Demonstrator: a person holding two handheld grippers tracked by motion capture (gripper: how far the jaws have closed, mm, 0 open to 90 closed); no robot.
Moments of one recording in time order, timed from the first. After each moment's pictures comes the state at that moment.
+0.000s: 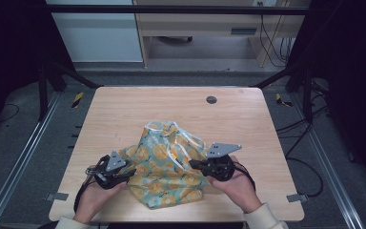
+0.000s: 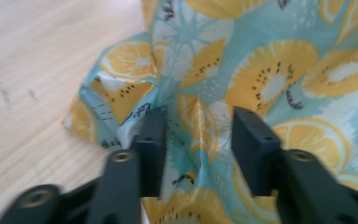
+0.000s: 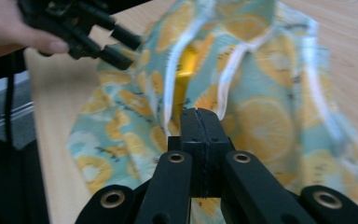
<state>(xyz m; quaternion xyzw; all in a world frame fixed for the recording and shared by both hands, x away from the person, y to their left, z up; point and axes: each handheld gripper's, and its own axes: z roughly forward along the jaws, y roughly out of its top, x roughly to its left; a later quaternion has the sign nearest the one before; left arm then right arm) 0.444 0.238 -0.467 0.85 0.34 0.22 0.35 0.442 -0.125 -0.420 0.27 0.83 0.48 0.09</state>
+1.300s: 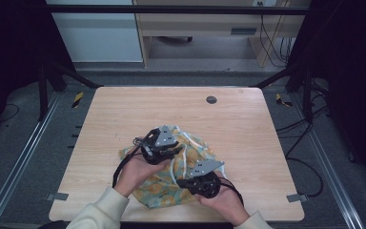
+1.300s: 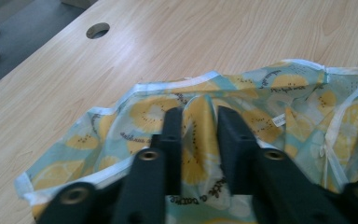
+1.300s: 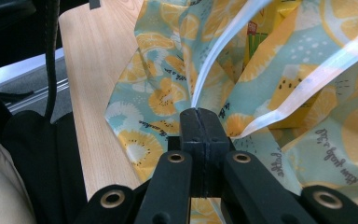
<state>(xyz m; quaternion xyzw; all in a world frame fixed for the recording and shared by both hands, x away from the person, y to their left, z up) 0.479 0.102 -0.384 0.88 0.21 0.18 0.39 0.419 -0.092 -0.460 0.23 0.85 0.47 0.04</state>
